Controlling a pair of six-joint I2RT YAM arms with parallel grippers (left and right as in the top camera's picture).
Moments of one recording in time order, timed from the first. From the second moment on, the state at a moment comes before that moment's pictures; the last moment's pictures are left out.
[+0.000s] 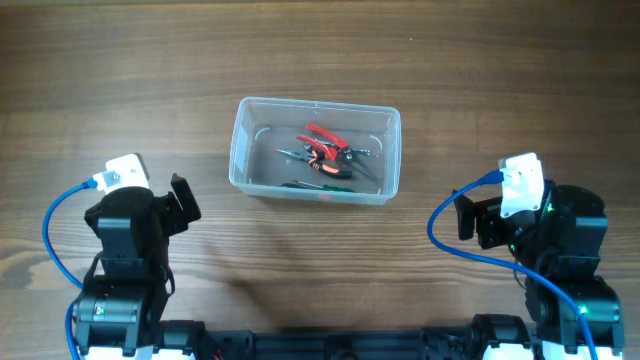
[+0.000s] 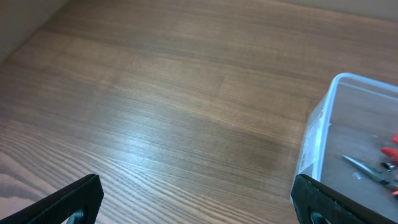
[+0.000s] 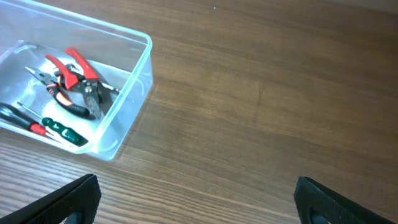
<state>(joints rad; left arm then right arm) -0.05 0.68 0.73 -0.72 -0.34 -0.23 -0.05 0.65 0.74 -0.77 -0.18 -0.23</state>
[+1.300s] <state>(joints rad) -0.05 0.68 0.73 -0.72 -0.35 -0.23 0.05 0.04 0.06 0.10 -0.19 -0.41</state>
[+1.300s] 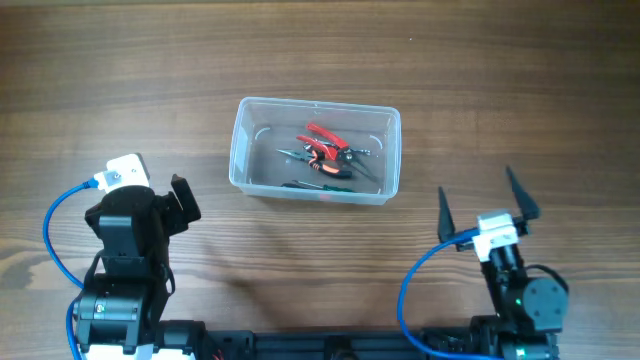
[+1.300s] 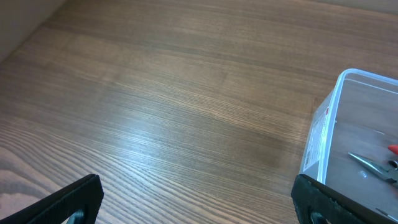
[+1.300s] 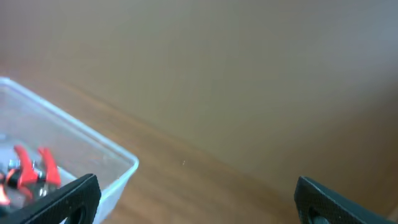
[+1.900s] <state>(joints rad) -0.05 0.68 0.73 -0.72 -0.35 -0.23 0.06 0.02 0.01 0.00 -0.10 -0.34</state>
